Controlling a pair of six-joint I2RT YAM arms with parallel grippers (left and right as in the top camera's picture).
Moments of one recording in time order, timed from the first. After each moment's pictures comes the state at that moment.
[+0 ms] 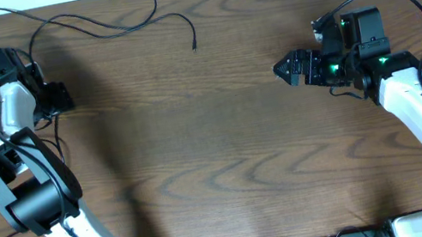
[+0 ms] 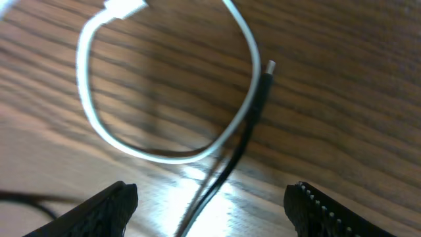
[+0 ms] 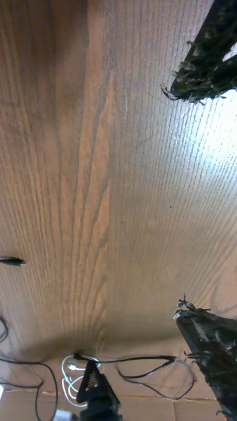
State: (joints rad) left arm 0.39 2.15 1.61 -0.71 -0.03 0.08; right arm 0.11 1.55 1.03 -0.41 -0.53 0.39
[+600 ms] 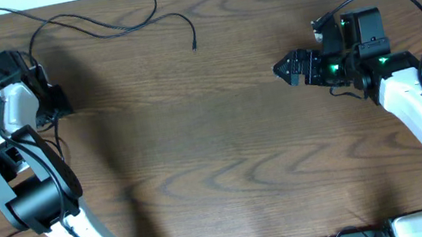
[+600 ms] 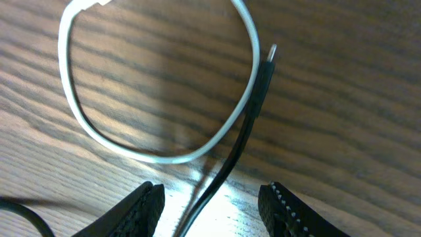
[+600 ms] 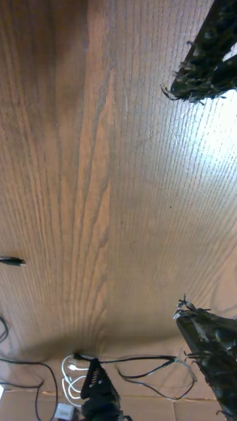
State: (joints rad) left arm 0.39 2.16 1.59 -0.70 -0.04 0.09; right arm 0.11 1.55 1.03 -0.41 -0.53 0.39
